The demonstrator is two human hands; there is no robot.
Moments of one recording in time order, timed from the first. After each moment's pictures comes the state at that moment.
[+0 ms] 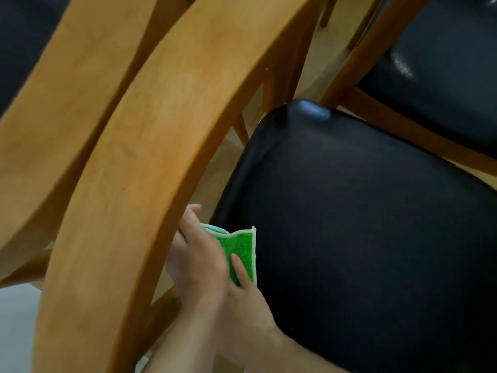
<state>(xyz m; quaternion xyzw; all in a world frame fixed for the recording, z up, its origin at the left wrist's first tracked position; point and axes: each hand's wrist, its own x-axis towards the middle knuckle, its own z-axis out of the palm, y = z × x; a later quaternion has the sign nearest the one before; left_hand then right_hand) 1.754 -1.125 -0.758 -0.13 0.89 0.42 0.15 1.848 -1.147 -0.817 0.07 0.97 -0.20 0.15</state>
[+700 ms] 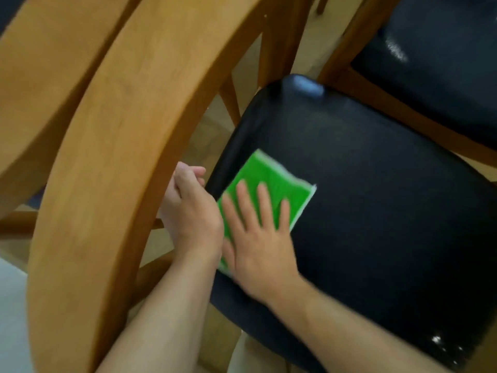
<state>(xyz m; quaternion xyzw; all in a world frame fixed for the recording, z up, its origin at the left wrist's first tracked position) 1.751 -1.121 -0.765 -0.14 0.85 0.48 0.16 1.860 -1.108 -0.826 0.24 0.95 -0.15 0.11</state>
